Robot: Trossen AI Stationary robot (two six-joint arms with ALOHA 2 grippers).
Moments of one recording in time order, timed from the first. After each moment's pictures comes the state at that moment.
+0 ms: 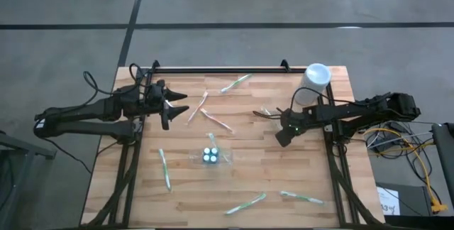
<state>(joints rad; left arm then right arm) 0.15 0.60 0.62 -0.11 -0.08 -0.18 -0.05 1.18 0.55 -0.61 0.05 0.87</state>
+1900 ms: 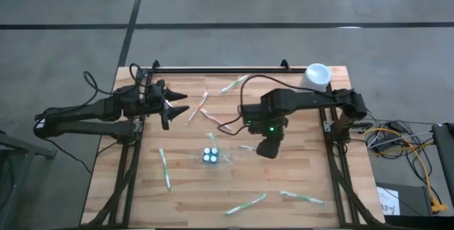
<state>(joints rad) 0.15 0.60 0.62 -0.11 -0.08 -0.18 0.06 1.81 1.81 -1.57 -0.53 0.50</state>
